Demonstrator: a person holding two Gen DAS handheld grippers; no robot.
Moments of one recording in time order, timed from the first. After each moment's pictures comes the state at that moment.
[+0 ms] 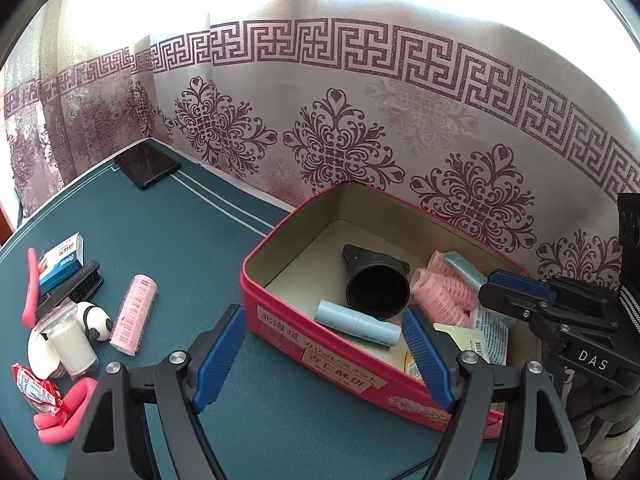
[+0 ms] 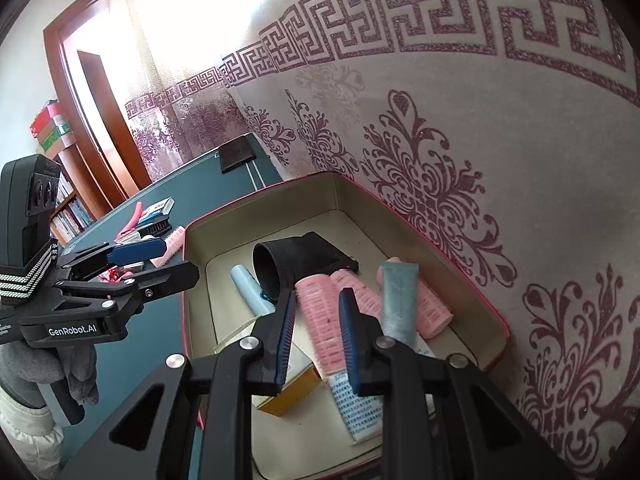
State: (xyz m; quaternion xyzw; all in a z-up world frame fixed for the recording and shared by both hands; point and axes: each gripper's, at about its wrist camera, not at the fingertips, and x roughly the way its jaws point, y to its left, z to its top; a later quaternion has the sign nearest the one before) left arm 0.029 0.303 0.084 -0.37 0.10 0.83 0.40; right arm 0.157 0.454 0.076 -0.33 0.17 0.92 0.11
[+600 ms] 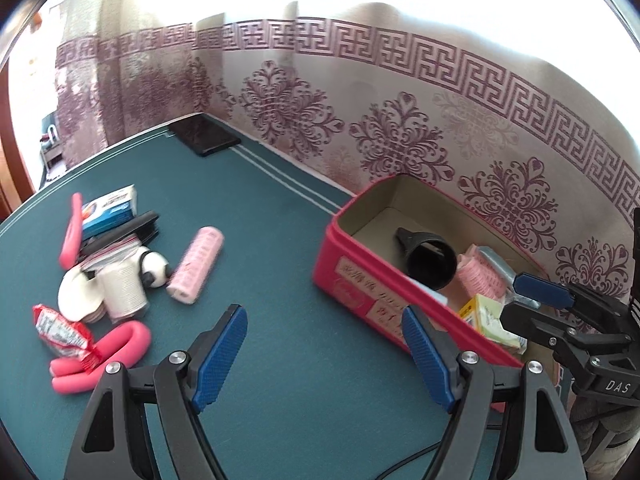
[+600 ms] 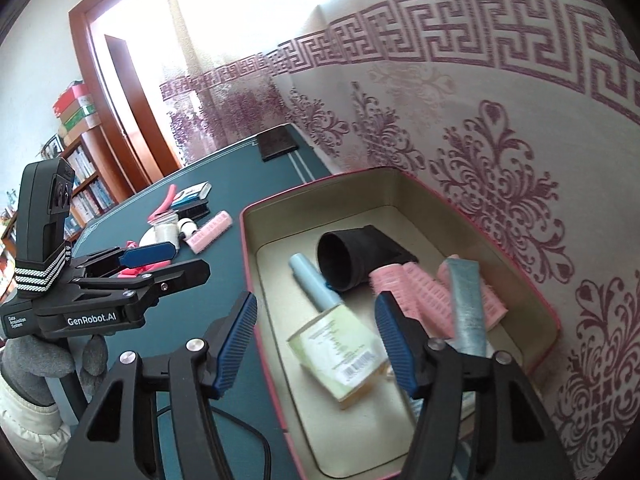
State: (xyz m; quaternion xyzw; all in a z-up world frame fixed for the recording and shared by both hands) left arm 0.025 0.238 0.076 -0.39 0.06 0.85 0.34; right arm 0.142 0.409 0.080 -0.34 0.15 0.93 0.06
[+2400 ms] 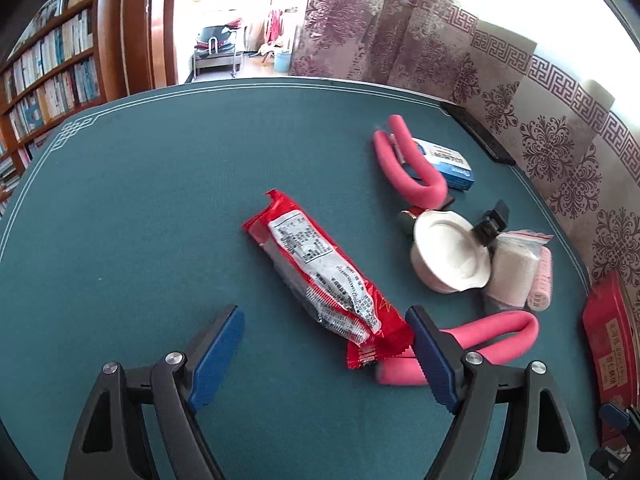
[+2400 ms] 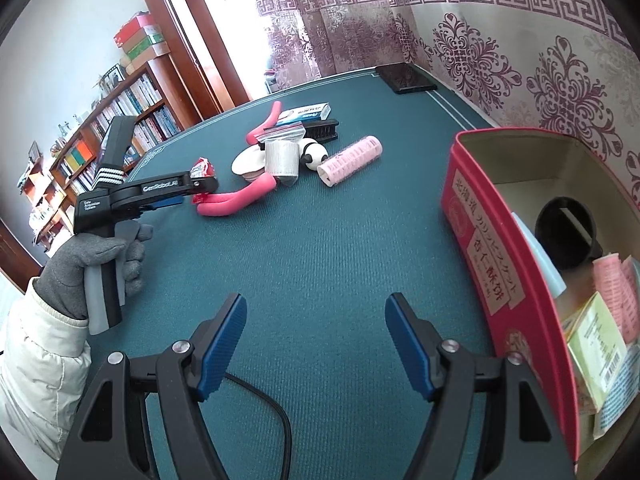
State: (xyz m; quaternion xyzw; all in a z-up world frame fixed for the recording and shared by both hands) left arm -0.073 0.016 0.018 -0.45 -0.06 0.89 0.08; right arm 0.077 0.291 0.042 -0.41 0.11 0.90 -0.08
